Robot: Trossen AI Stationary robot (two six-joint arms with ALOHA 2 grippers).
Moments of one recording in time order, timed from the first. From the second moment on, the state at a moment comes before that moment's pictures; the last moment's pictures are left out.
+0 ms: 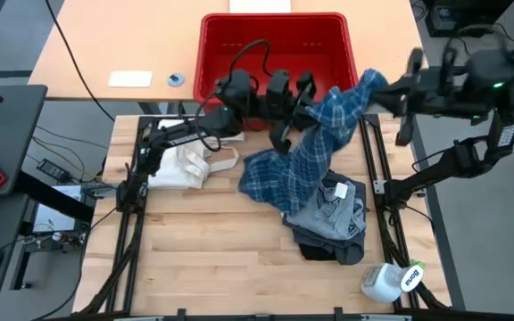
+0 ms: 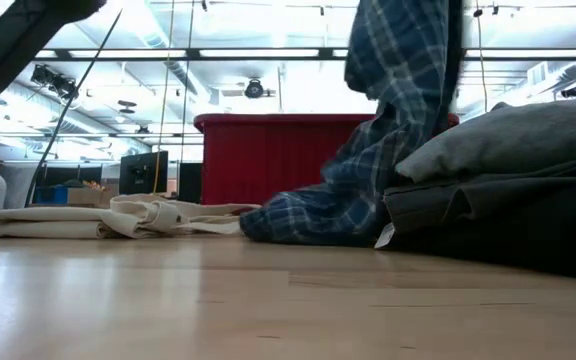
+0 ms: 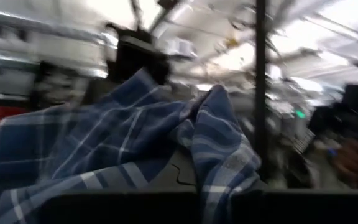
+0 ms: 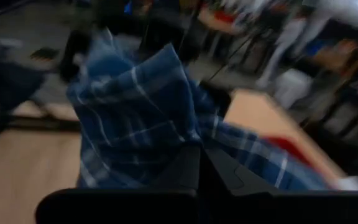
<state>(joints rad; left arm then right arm) 0.19 2.10 2.36 0.31 0.56 -0.32 -0.05 1.32 2.35 -1.25 0.22 -0.23</state>
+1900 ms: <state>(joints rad) 0.46 0.95 1.10 -0.83 -0.24 -0.14 -0.46 2.17 2.35 -0.85 -0.49 -0.31</state>
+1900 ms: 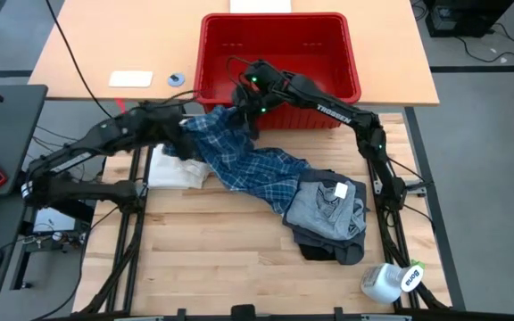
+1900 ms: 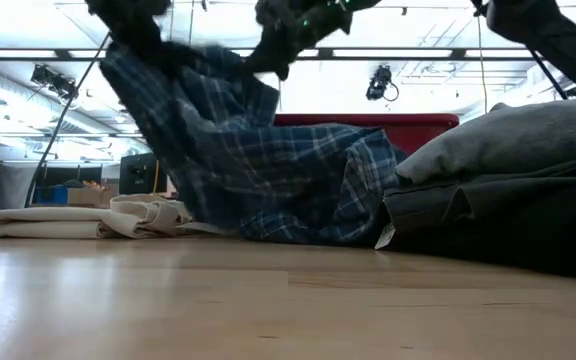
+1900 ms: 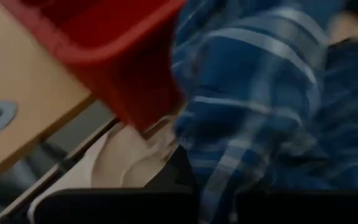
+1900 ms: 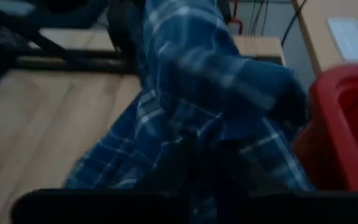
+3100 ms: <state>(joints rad) -0.16 0.81 0.87 -1.21 -0.13 -0.84 -0.34 1.89 1.66 -1.18 -0.46 -0.25</state>
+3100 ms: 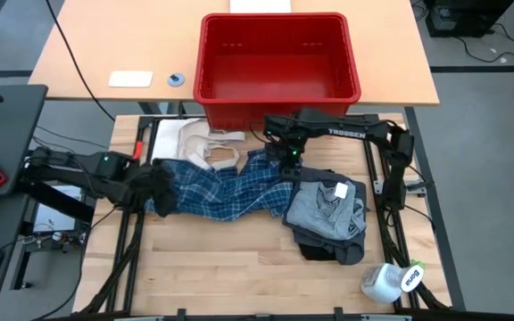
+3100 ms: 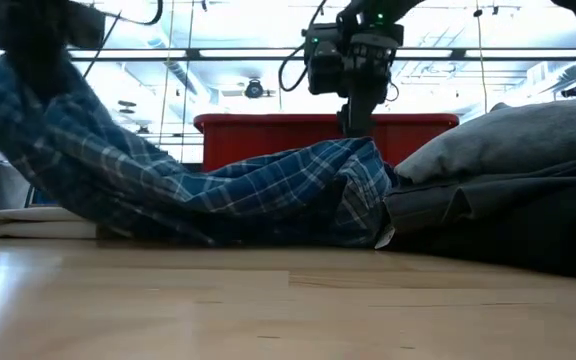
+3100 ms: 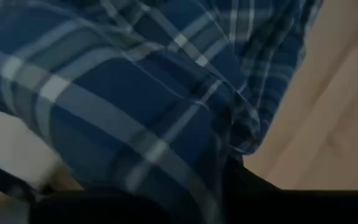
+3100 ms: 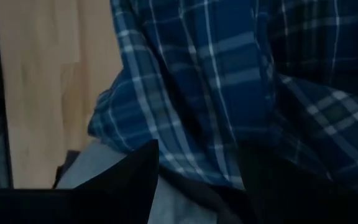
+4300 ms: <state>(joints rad) 0.17 1.63 1.35 -0.61 -0.02 -0.13 -0.36 1.80 2.33 -1.39 -0.21 0.01</state>
